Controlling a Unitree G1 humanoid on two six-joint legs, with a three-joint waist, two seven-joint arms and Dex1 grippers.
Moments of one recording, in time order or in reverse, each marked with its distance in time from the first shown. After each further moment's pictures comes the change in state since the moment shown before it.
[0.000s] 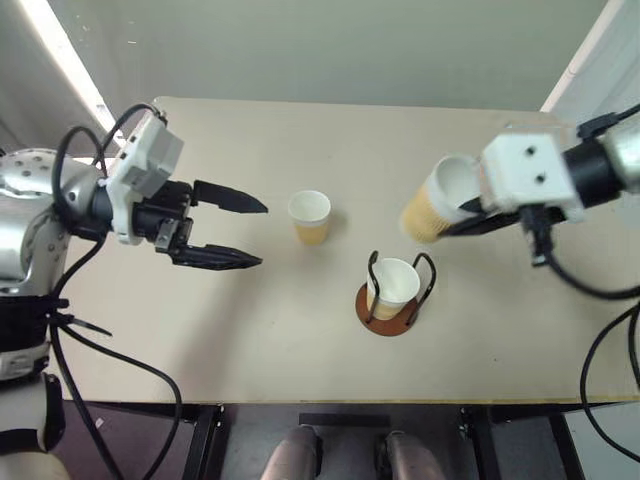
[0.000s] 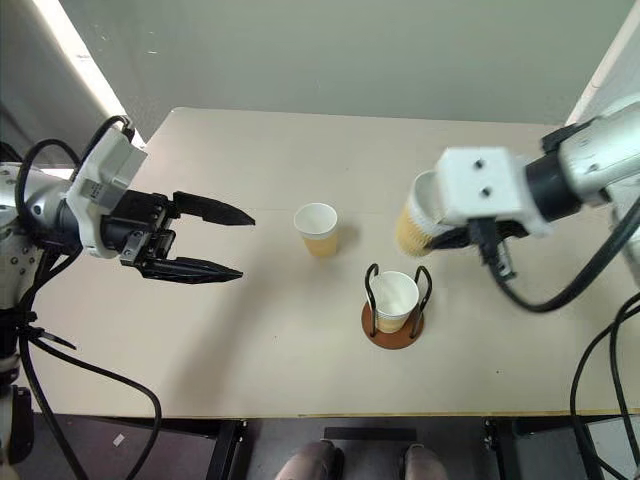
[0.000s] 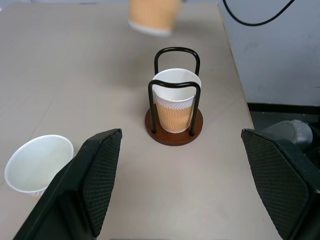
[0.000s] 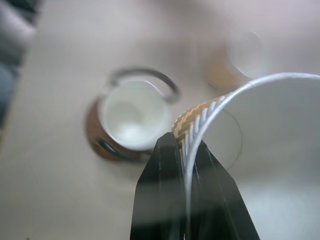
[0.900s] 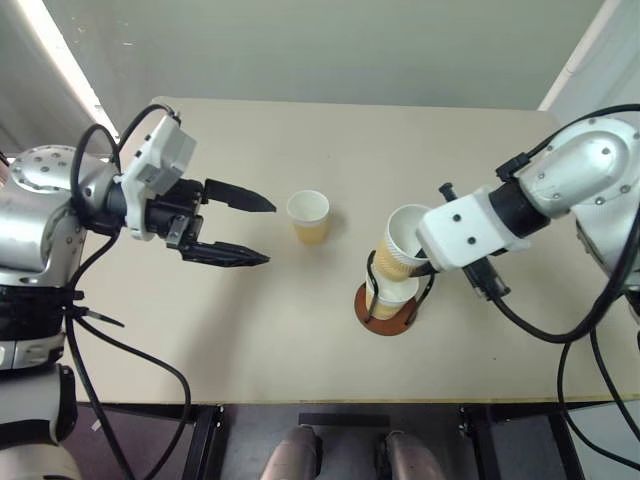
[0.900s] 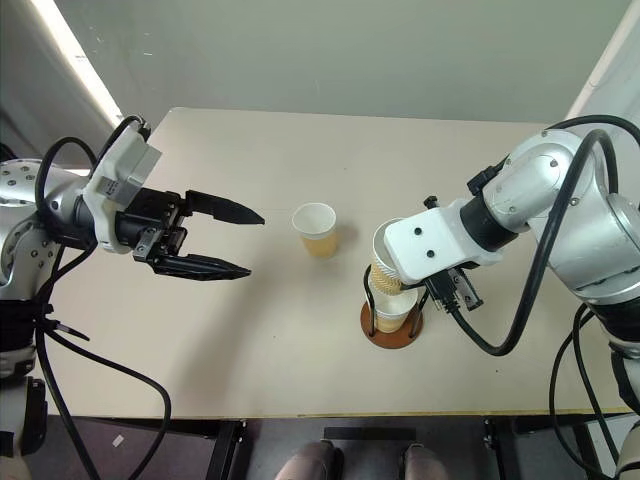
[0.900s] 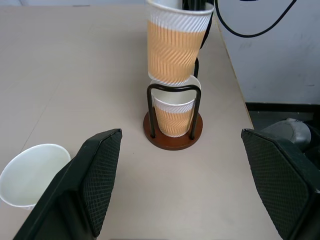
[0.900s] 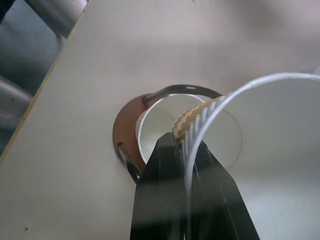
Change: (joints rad) left arm -0.040 -0.034 -0.035 0.036 0.026 -0.019 -0.014; right arm -0.011 0.094 0.169 0.029 -0.134 -0.188 0.061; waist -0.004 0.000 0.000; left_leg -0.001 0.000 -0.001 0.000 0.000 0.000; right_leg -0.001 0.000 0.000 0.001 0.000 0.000
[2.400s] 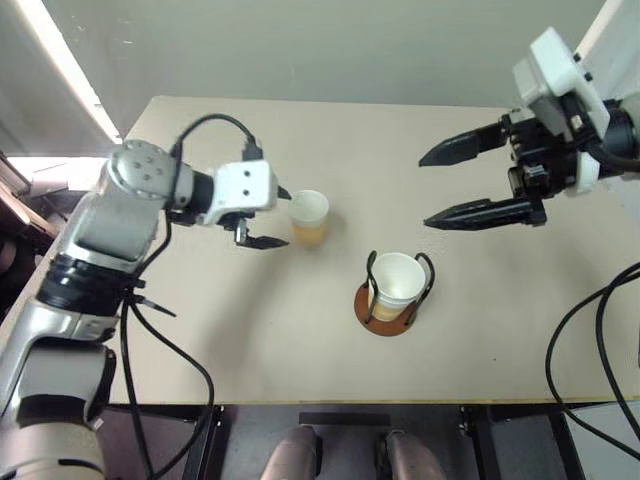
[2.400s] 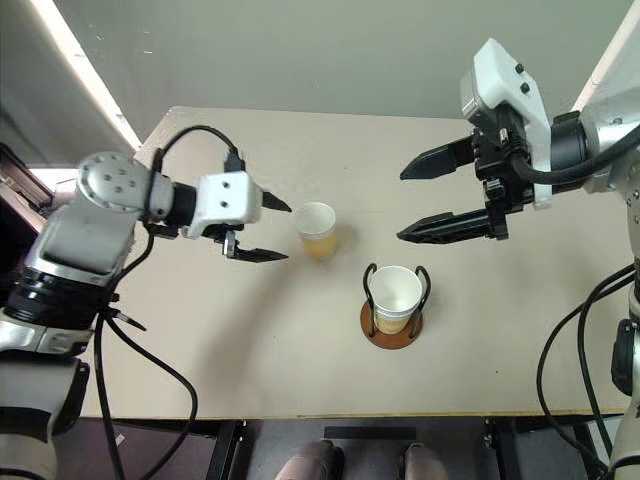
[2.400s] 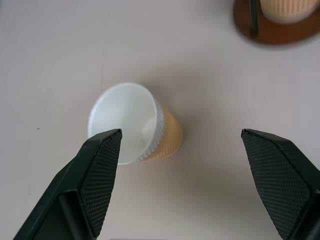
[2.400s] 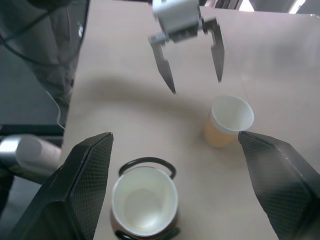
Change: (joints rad) left arm -0.162 -0.146 -0.341 0.183 0.620 -0.479 0.259; right arm -0.010 0.033 -0.434 0.095 0.427 0.573 -0.222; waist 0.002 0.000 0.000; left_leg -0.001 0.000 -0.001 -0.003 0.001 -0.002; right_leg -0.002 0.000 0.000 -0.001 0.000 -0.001
